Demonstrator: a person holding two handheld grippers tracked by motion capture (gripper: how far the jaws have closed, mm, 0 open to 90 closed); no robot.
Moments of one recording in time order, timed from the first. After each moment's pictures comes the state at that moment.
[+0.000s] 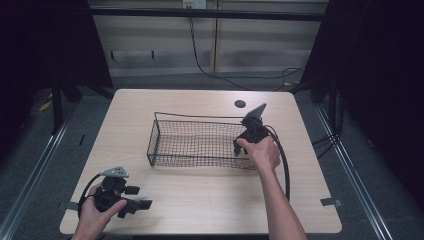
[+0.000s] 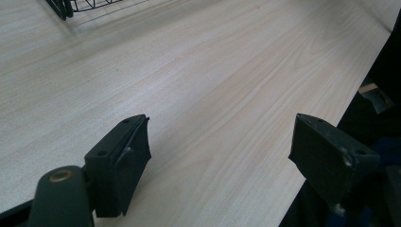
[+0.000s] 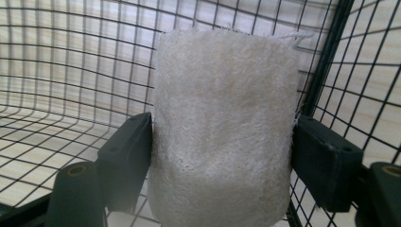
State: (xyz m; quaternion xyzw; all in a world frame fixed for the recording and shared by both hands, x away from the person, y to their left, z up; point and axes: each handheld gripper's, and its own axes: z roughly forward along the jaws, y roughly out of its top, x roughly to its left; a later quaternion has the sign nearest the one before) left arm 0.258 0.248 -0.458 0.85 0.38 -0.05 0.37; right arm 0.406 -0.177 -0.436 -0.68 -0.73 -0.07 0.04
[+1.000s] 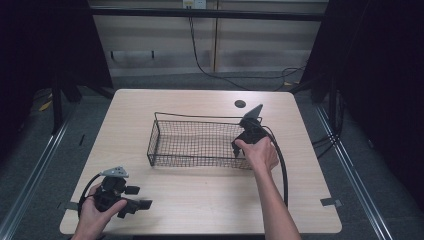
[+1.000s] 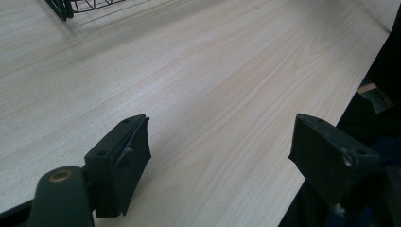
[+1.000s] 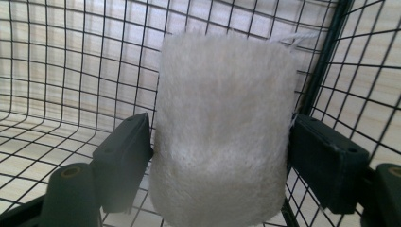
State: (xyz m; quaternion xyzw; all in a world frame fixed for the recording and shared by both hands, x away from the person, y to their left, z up) left arm 0.258 0.248 -0.458 0.85 0.38 -0.06 0.37; right arm 0.408 -0.171 -0.439 -0.68 -0.73 -0.05 0.03
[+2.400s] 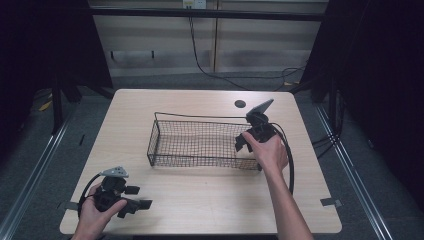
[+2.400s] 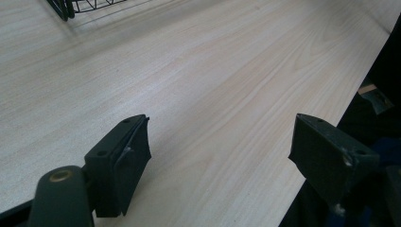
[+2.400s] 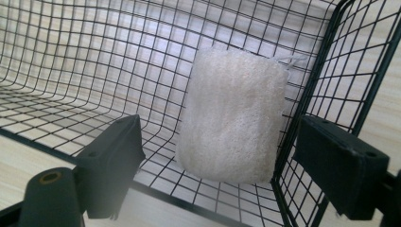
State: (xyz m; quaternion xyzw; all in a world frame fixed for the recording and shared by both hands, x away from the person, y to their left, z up) left arm 0.258 0.249 -0.458 0.84 0.38 -0.05 0.37; right arm 0.389 -0.185 -0.403 -0.64 -0.75 -0.14 0.02
